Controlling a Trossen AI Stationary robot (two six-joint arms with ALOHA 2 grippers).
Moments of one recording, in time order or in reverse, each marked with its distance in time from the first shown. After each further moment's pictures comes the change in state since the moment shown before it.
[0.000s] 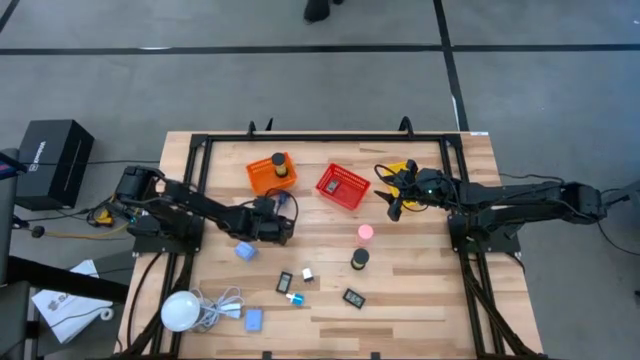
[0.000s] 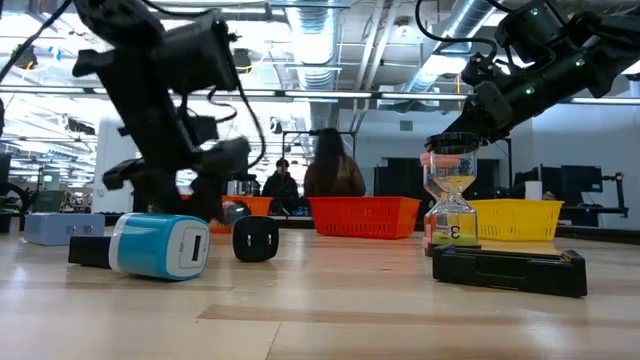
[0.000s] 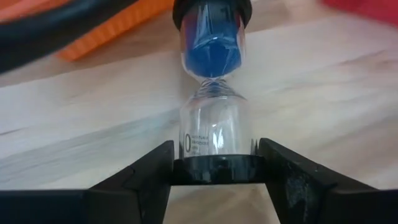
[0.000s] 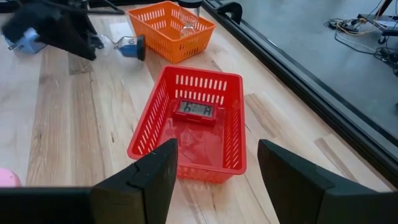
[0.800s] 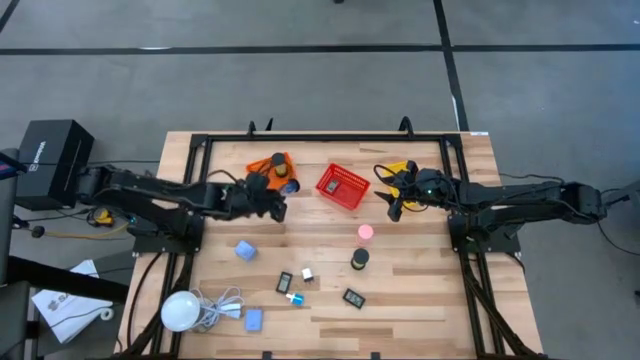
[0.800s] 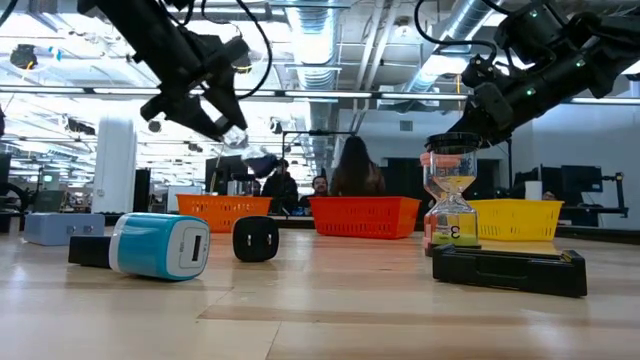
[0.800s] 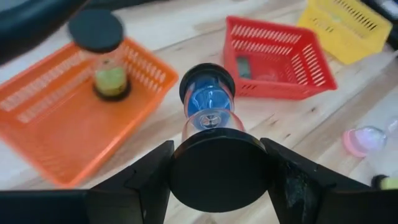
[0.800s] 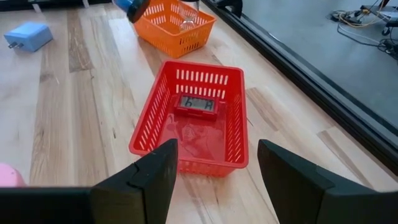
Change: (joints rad) left arm 0.129 -0.398 0.047 -0.070 0.052 0.441; right arm 0.001 0.000 0.000 -0.018 -0.005 0.026
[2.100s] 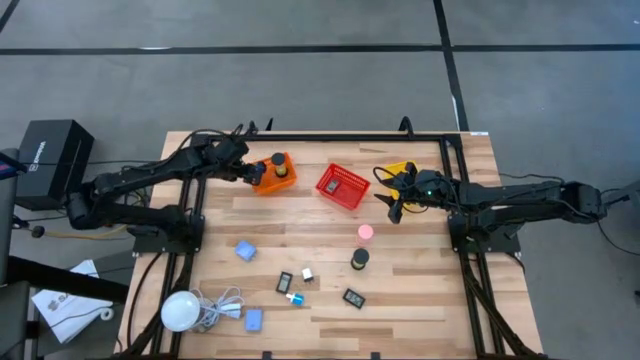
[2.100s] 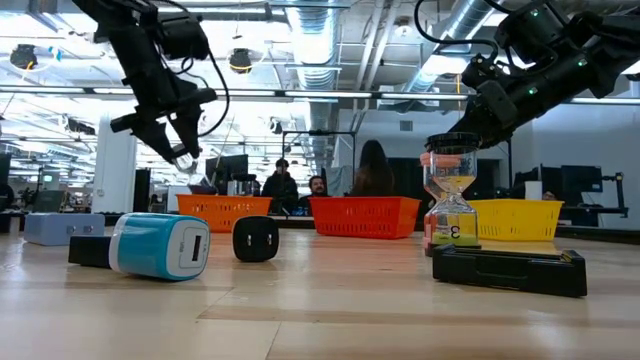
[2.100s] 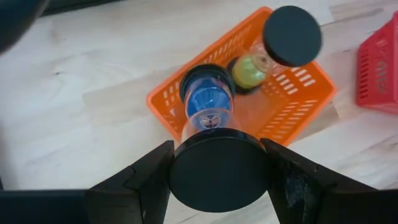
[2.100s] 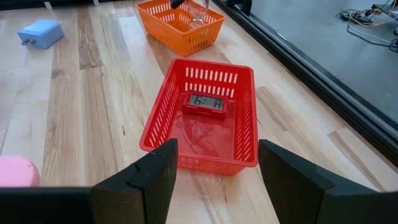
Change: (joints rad) left arm 0.611 -0.088 0.000 -0.245 0.378 0.271; right arm 0.012 0.000 0.000 -0.004 -0.017 0.000
